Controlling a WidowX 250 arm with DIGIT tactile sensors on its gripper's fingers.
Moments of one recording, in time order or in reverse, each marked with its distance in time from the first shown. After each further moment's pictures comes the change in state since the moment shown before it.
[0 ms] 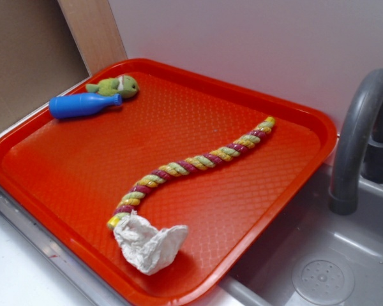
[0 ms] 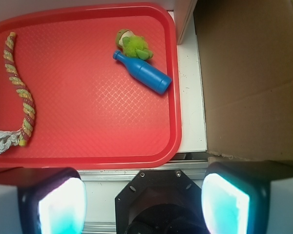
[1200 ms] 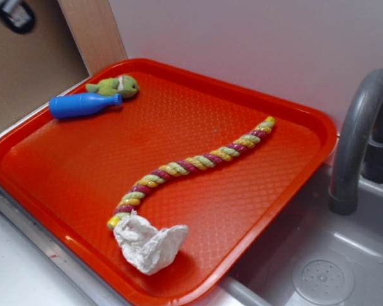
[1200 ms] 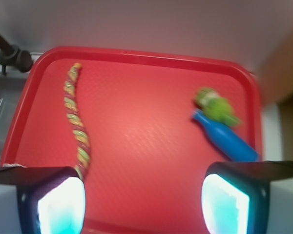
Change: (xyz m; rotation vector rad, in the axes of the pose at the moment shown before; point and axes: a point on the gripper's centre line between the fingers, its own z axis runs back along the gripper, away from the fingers) arm 0.062 -0.133 -0.053 -0.074 -0.144 -0.244
